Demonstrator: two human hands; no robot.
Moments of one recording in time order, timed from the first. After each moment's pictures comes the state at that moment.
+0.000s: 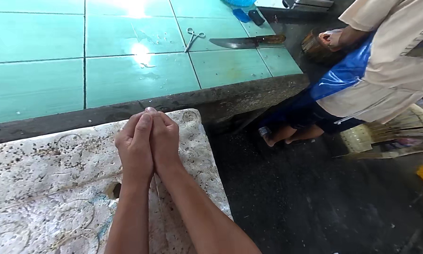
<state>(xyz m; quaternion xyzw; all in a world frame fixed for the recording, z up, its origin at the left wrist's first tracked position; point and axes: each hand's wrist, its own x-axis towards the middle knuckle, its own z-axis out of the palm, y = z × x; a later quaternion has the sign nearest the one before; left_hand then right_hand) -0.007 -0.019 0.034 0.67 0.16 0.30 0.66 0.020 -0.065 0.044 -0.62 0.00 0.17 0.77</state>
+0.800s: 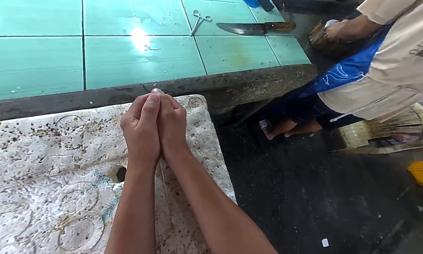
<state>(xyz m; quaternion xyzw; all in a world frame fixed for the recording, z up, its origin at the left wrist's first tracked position) -0.008 -0.020 0.034 0.67 0.17 0.29 0.67 0.017 -0.067 0.045 -0.61 -0.01 0.15 0.78</state>
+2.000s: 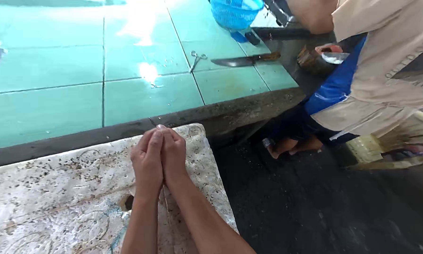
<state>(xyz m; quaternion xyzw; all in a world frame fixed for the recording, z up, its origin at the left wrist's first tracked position) -0.005 -0.017 0.036 0.67 0.17 0.30 0.66 0.026 -0.058 0.040 -0.60 -0.02 0.14 0.78</state>
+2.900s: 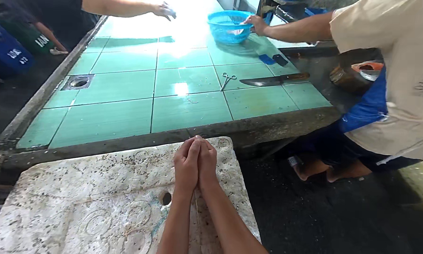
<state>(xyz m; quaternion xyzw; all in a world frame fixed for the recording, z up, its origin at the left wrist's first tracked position) -0.006 -0.015 0.037 0.66 0.17 0.30 0.67 0.023 -0.053 0.051 -0.53 0.03 0.13 0.84</state>
